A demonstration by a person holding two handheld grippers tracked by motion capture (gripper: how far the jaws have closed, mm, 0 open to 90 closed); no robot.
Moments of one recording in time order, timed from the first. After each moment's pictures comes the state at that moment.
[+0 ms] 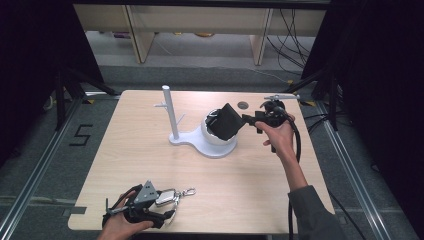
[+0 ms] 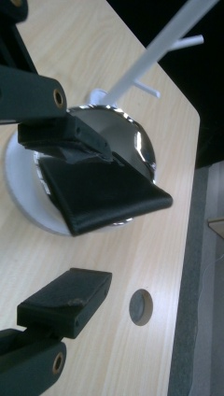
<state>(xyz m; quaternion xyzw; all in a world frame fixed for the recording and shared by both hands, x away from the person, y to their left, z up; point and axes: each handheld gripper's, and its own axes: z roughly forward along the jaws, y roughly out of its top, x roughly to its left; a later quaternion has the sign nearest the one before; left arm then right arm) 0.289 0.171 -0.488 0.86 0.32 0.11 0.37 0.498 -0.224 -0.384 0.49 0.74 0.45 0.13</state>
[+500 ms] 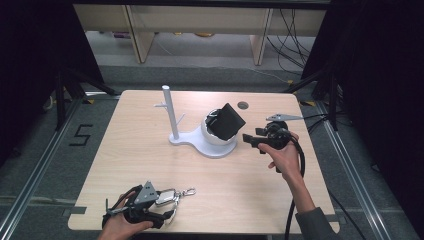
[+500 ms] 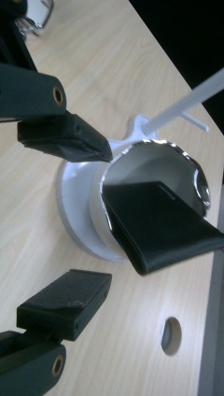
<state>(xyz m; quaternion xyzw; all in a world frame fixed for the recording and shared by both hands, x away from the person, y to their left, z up) 0.290 0.173 -0.491 0.87 0.31 0.12 0.36 0.445 -0.225 -0.406 0.46 0.76 0.45 0.11</state>
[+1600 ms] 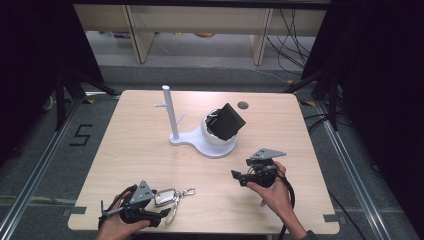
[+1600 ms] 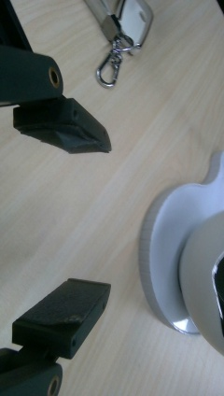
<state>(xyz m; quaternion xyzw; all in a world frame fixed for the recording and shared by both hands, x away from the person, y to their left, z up) 0.287 0.180 -0.489 0.85 0.34 0.13 0.37 0.373 -0.196 -0.463 0.40 0.81 0.40 0.13</state>
